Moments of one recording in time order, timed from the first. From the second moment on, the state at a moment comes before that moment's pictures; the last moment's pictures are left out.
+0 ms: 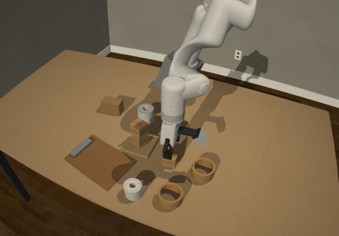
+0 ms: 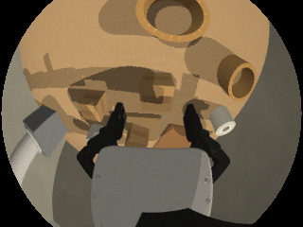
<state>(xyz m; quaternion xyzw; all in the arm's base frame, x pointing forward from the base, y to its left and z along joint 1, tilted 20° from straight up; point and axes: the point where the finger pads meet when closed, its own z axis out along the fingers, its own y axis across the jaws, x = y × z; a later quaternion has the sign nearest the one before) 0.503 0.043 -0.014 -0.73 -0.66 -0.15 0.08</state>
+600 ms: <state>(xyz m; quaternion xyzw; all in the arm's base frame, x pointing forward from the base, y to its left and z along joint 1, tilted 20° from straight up) 0.507 0.051 -0.035 -0.73 -0.66 -0.16 0.08</state>
